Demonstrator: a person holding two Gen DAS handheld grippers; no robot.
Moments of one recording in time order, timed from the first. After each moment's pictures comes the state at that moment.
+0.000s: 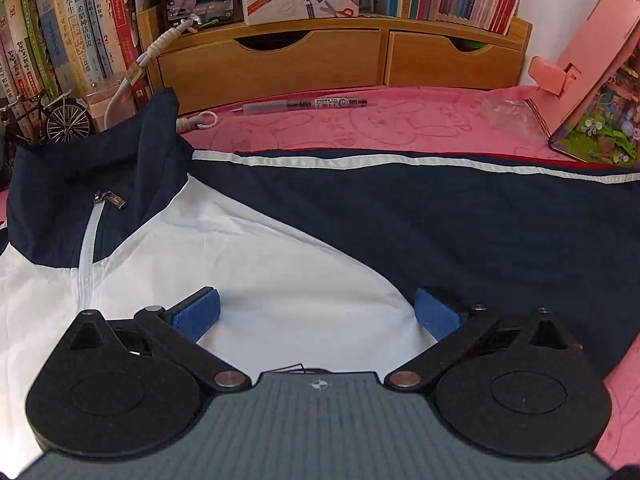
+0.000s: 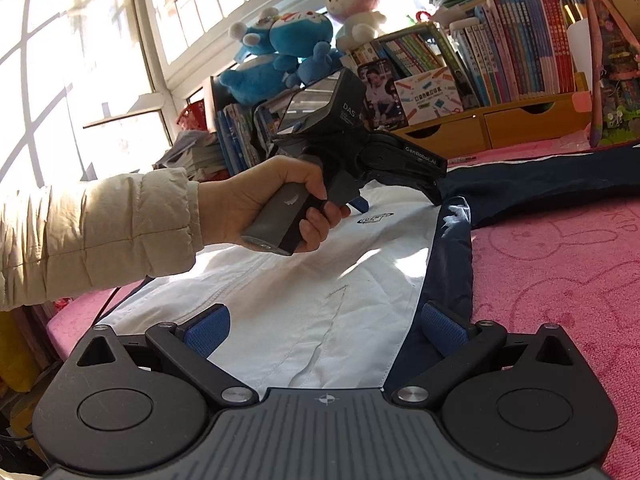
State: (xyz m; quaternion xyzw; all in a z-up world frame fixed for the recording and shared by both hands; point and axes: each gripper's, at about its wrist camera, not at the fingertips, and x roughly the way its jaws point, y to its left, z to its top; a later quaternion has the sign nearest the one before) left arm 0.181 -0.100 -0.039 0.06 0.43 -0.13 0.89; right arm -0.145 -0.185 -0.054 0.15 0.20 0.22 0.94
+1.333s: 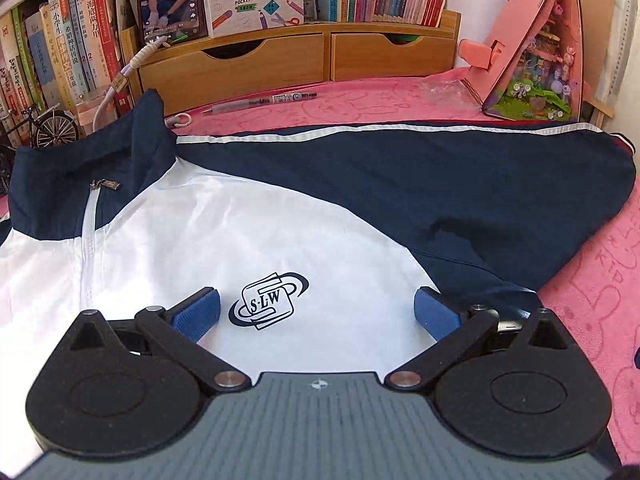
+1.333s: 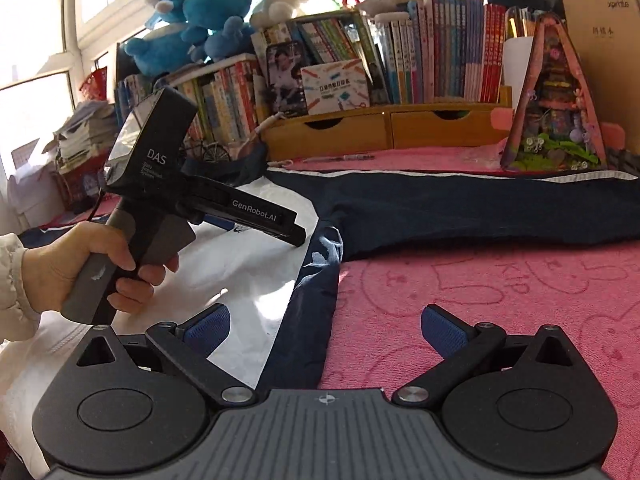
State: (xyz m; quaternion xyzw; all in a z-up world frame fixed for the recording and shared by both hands) left arm 0.112 -0.078 -0.039 0.09 0.38 -0.22 0.89; right arm -0.084 -0.157 -0.020 0.06 0.29 0.04 0.95
